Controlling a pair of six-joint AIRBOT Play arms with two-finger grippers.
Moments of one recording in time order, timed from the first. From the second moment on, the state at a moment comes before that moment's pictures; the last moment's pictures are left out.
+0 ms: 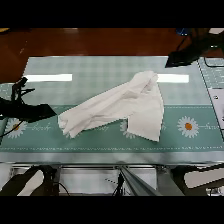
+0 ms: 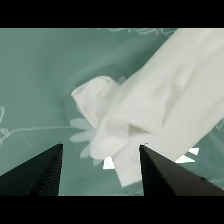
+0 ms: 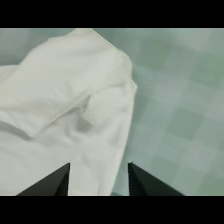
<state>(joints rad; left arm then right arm) 0.23 -0.95 0.76 1.15 -1.27 -1.37 -0.05 -1.67 1.89 -1.32 1.47 1.31</state>
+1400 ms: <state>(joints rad) 0.22 -0.95 0.42 0.75 -1.08 -1.35 -0.23 -1.61 1.87 -1.30 1.53 1.30</state>
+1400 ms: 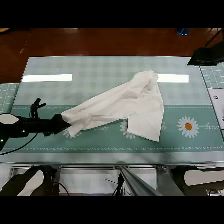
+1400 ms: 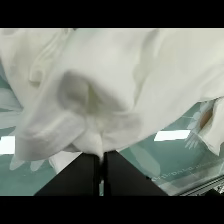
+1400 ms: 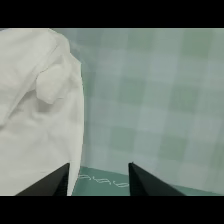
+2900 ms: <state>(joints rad) 0.22 -0.90 0.68 0.67 -1.14 -1.24 -0.24 -1.58 1.09 -0.80 1.15 1.15</state>
